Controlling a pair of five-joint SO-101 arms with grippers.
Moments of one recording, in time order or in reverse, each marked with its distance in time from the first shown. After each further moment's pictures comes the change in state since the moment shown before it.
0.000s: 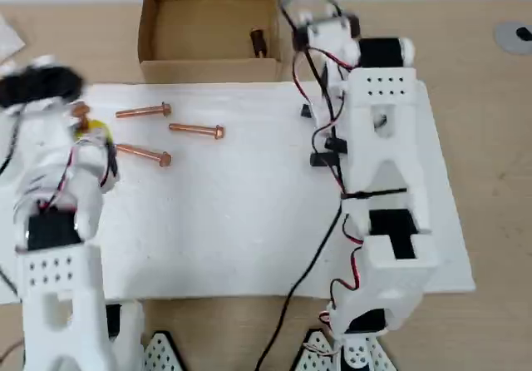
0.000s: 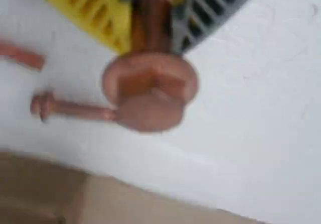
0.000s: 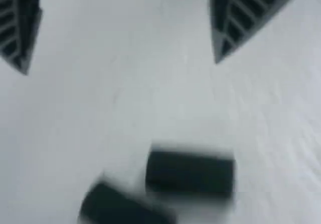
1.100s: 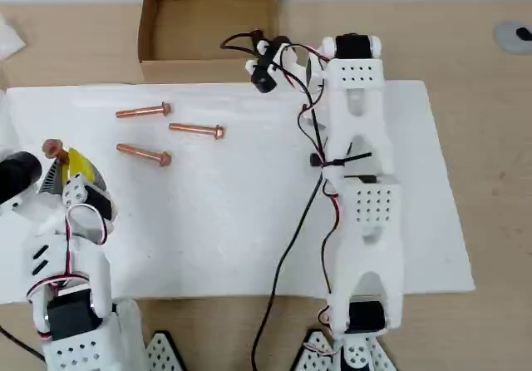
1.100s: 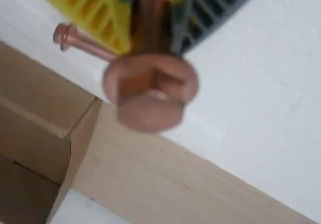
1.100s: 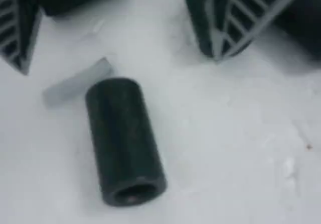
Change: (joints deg) left arm -4.0 -40.4 25.7 -1.5 12.0; right arm -1.2 37.4 -41.4 -1.0 46.9
